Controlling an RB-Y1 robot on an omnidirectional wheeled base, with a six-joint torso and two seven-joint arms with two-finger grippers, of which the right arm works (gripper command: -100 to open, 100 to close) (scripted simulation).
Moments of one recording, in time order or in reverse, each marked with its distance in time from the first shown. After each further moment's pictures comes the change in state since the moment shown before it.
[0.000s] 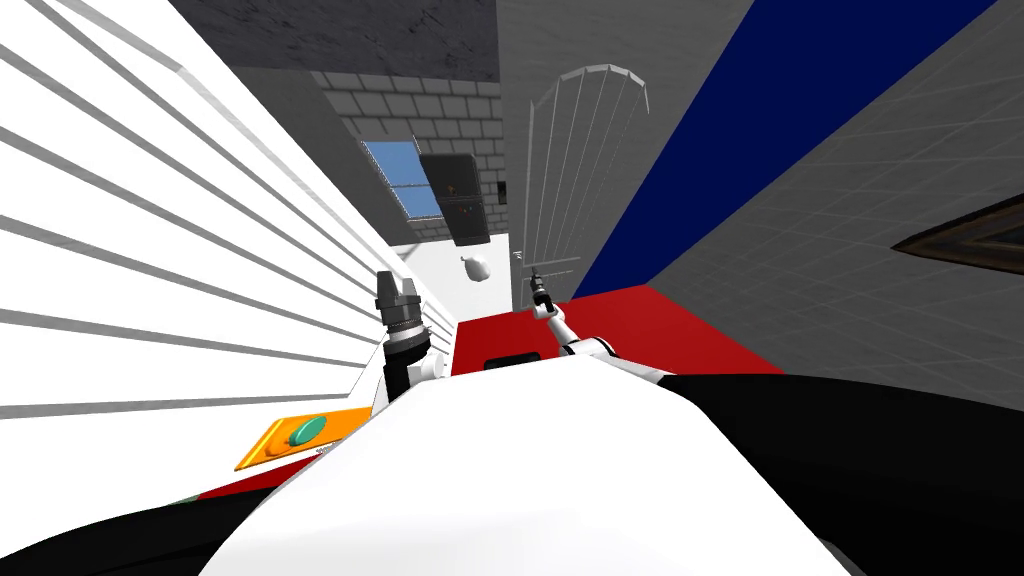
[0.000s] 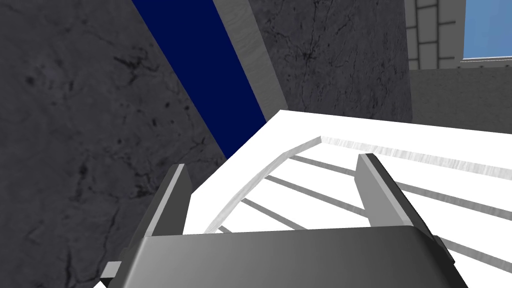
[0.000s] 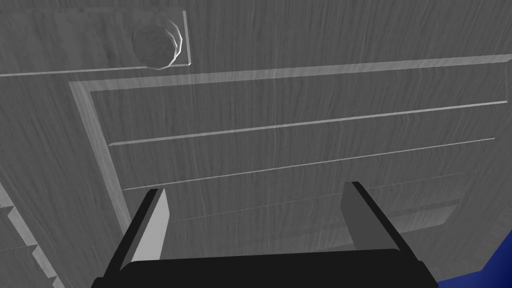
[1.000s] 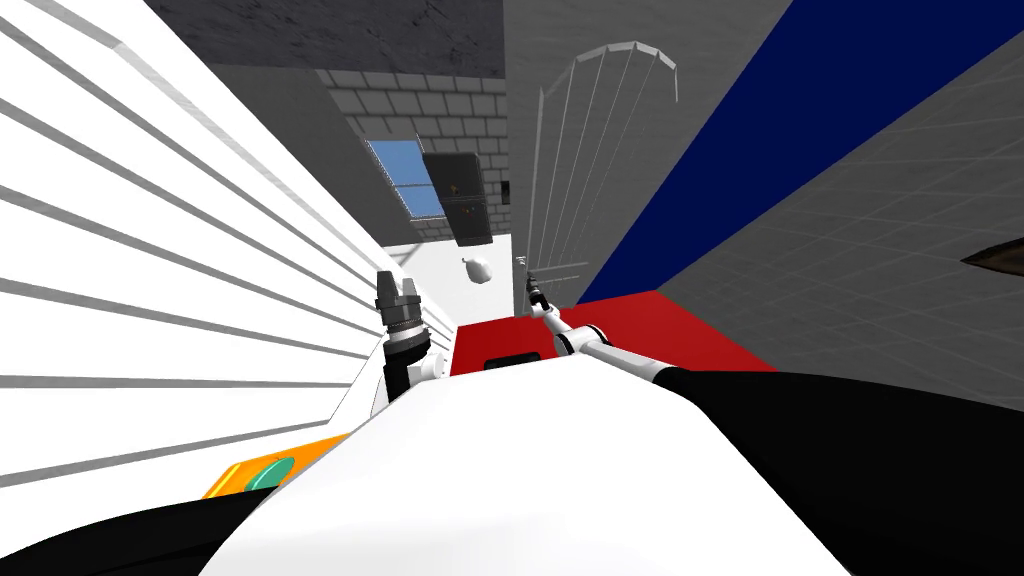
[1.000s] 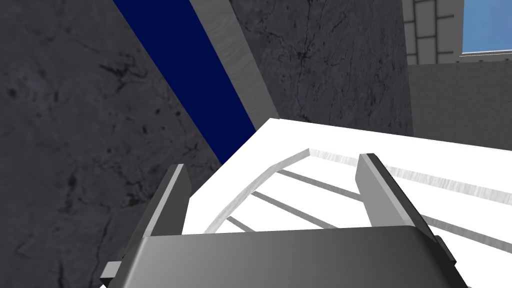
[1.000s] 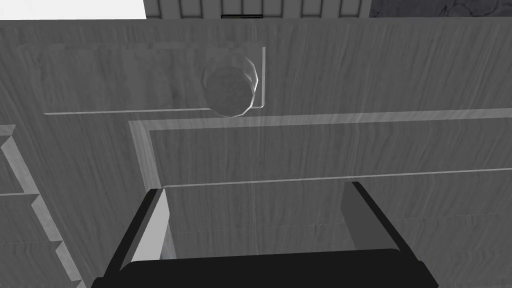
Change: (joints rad) arm -0.146 0.015 -0.014 0.273 -0.024 0.016 0.017
